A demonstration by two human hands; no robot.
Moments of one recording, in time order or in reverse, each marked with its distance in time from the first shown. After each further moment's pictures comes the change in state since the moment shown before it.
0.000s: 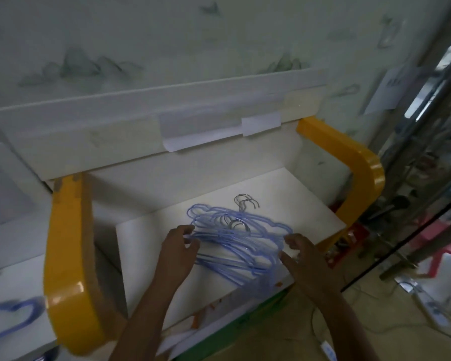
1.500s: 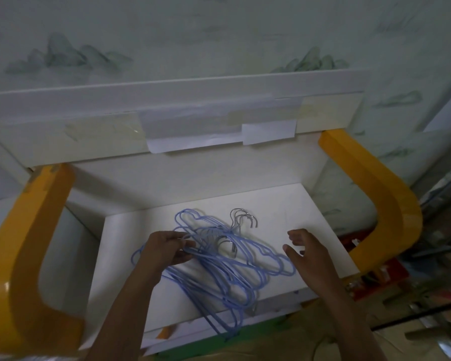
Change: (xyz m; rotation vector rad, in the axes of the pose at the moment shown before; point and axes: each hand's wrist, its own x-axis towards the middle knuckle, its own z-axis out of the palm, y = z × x) left_hand 0.038 0.051 0.045 -0.621 0.022 -0.640; right_hand 0.141 0.061 -0.040 0.029 -0.160 -0.151
